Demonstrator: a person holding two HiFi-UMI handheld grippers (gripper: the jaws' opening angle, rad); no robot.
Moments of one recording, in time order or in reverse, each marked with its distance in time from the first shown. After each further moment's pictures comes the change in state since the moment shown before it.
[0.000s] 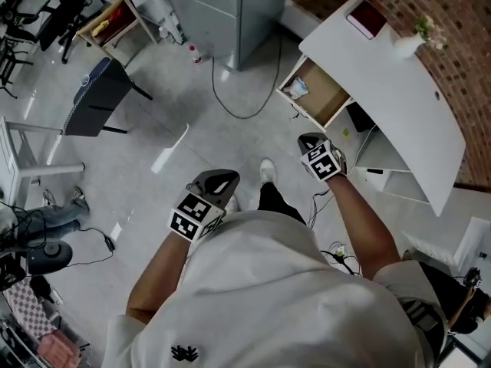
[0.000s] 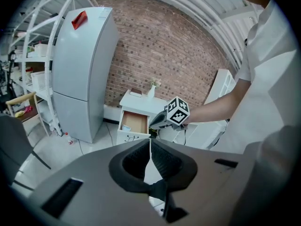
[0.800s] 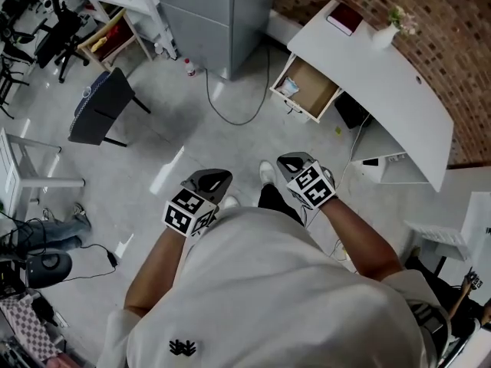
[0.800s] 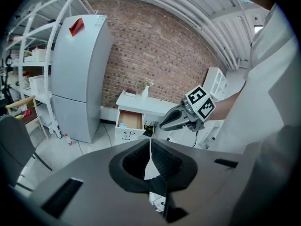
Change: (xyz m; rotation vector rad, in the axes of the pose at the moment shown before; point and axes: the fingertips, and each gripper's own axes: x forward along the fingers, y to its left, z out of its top) left arm -0.093 -0.041 -0.066 0.065 -0.009 -0.045; right arm -0.116 0.200 0.030 0.006 -0.154 0.087
